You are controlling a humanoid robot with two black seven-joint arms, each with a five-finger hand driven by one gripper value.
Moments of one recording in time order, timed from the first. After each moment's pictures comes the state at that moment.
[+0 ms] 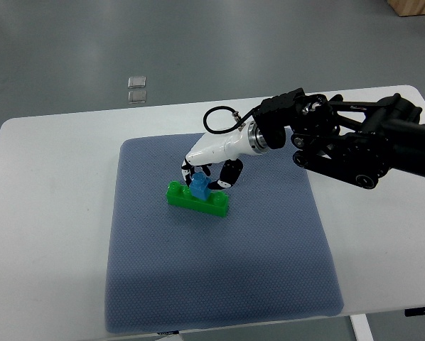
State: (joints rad) left arm -0.01 0.00 -0.10 -0.16 0.08 0.01 0.02; right arm 1.24 -0.21 0.10 1.02 -1.70 0.35 0.33
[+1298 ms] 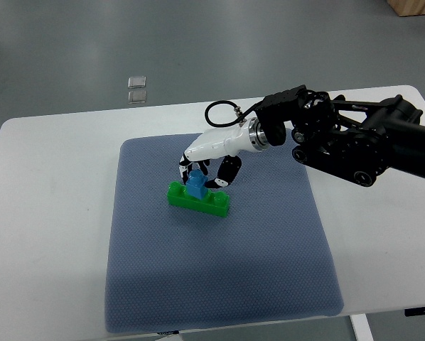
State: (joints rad) left arm -0.01 0.00 -0.10 -0.16 0.08 0.01 0.02; right arm 1.21 -0.19 0.14 0.98 -1.66 0.36 0.35
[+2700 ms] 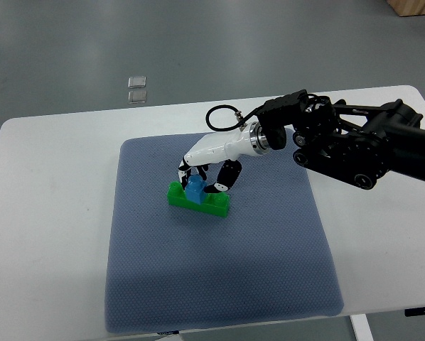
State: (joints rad) left arm -0.01 0.00 -0.10 -0.16 0.08 0.01 0.02; right arm 1.20 -0.20 0.14 0.98 -1.66 0.35 0.39
